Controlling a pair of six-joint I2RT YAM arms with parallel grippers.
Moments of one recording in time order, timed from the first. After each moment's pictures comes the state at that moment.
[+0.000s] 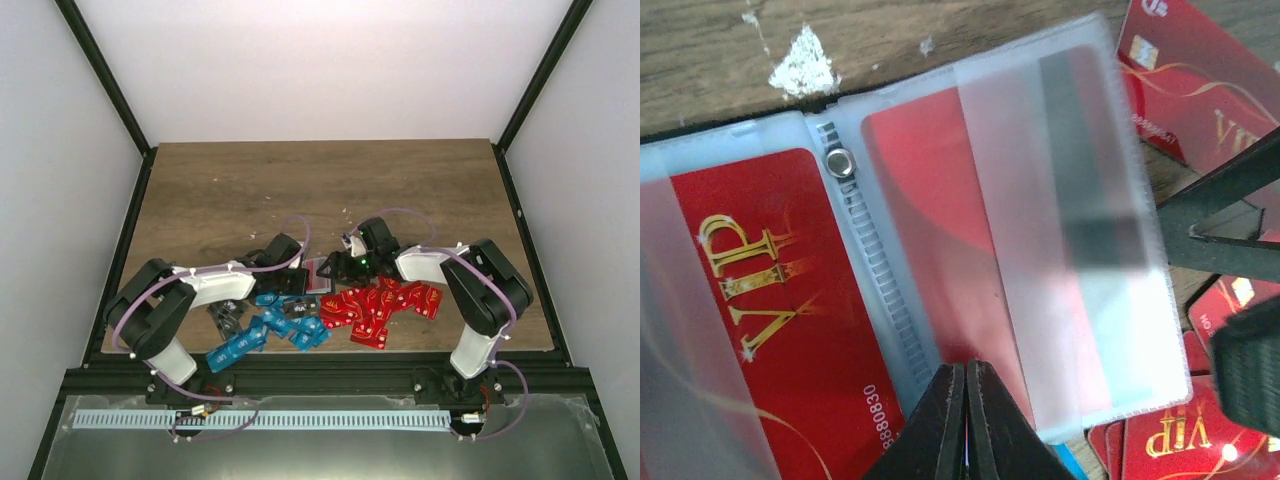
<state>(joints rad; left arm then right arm) -0.72 1.62 0.75 -0.12 0.16 -0.52 0.56 1.73 0.80 0.01 -0.64 0.71</state>
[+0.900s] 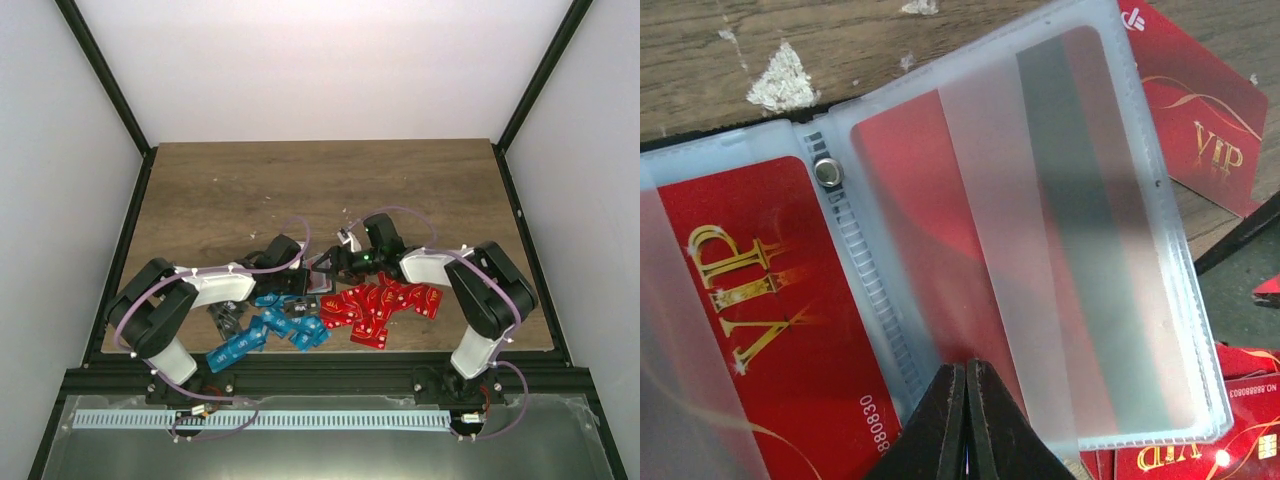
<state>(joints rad) -0.72 1.63 0.73 -0.05 0.17 -0.53 0.54 1.71 0.77 0.21 -0.86 0.79</state>
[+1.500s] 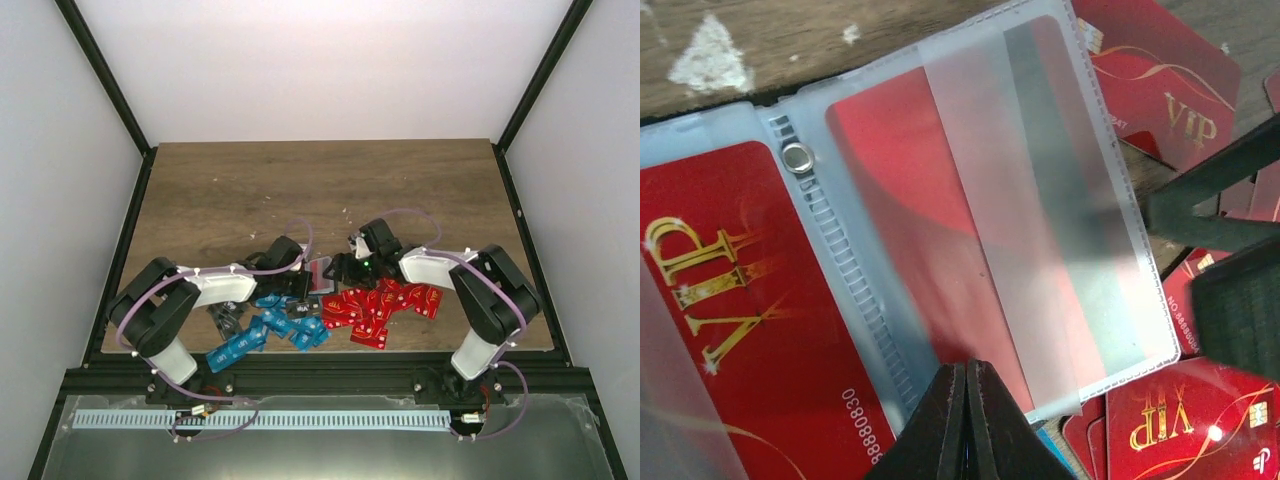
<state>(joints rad) -0.73 1.64 0.72 -0.04 0.21 -0.51 0.56 1.66 0.79 -0.10 -0.52 0.71</state>
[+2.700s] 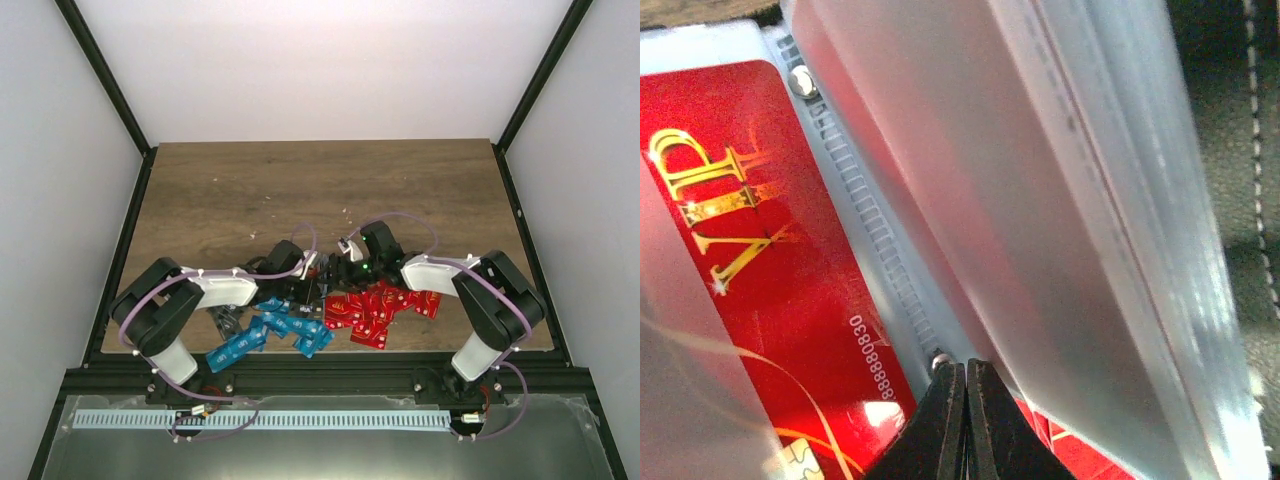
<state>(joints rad) -0.75 1.66 0.70 0.04 0.35 -0.50 0.60 1.63 0.72 0.10 -0.76 0.78</state>
